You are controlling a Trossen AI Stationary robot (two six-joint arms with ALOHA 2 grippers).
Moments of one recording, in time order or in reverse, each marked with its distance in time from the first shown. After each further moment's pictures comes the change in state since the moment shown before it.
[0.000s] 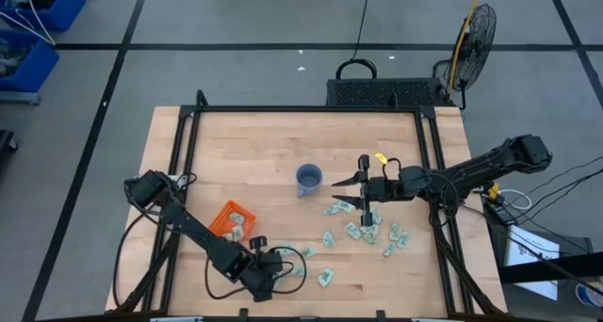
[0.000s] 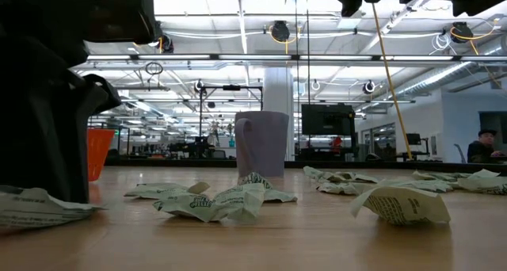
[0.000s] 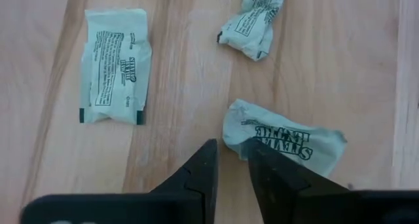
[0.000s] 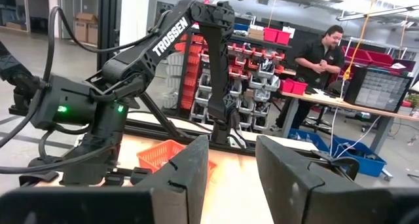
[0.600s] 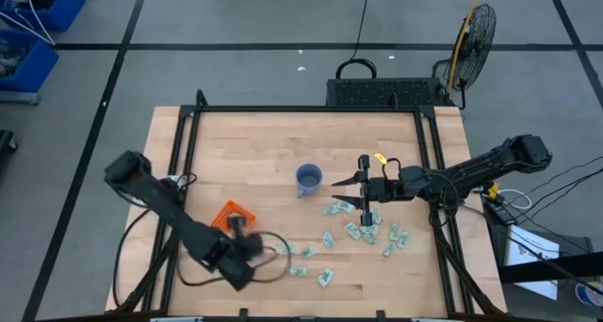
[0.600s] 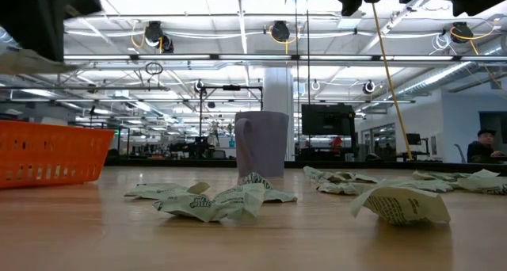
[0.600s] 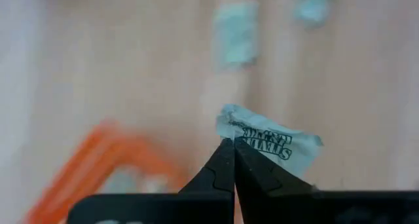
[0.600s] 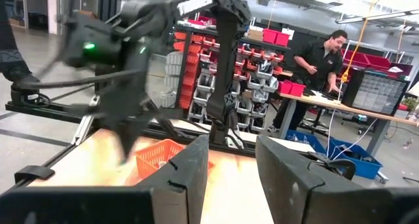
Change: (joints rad) left arm -0.022 -0.288 0.100 -0.569 -0.091 0.006; right arm 0.000 0.000 0.000 0.001 0.003 -0.018
